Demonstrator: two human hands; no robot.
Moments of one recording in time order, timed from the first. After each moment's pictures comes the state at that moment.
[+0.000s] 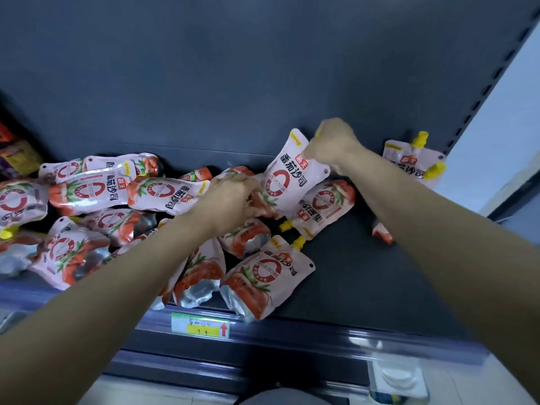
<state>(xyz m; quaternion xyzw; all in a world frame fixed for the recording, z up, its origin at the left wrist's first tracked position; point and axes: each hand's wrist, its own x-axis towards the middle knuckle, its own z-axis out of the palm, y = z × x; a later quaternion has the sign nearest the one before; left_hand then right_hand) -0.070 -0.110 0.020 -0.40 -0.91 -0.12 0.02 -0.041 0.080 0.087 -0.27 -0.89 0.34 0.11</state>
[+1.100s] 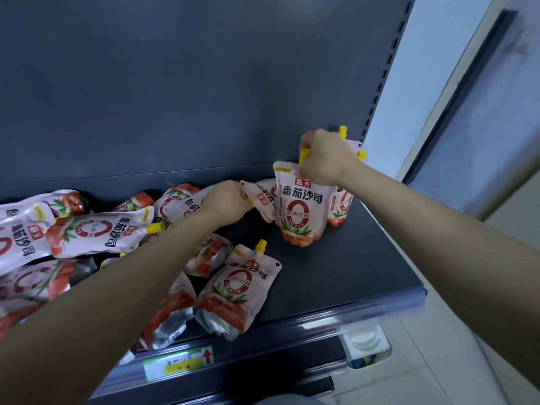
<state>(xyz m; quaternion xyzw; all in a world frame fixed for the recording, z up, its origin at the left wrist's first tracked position) -0.091 -0.029 0.005 -0.39 -0.88 -0.27 -0.10 0.037 0.095 0.101 -0.29 -0.94 0.13 0.11</state>
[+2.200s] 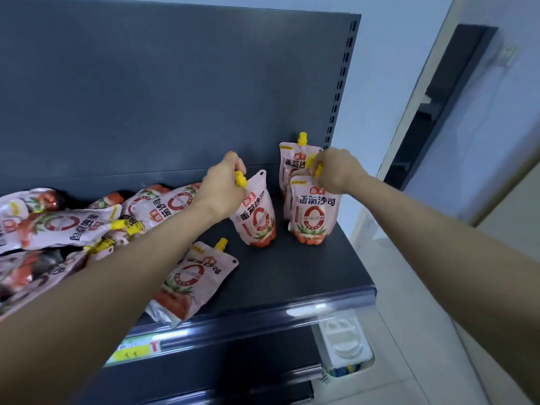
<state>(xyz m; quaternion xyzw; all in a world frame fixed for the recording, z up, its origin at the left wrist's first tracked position) -0.012 0.005 0.047 -0.36 -0.84 -0.41 -0.03 0.111 0.178 0.089 -0.32 -0.94 0.08 0.08</state>
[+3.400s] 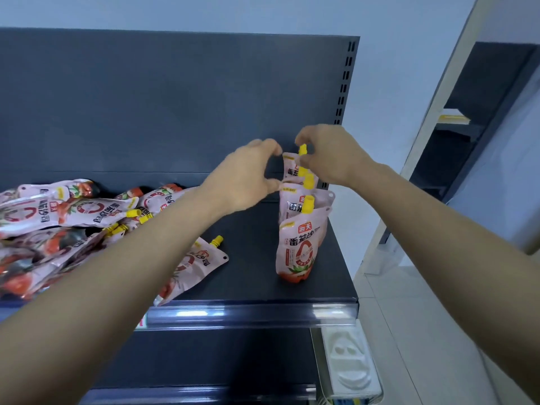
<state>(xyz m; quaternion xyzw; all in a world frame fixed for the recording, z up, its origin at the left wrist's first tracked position) 0.090 0.014 0.120 -0.45 -0.85 -0.26 0.05 0.154 0.164 0.144 -0.13 -0.97 0.07 0.18</state>
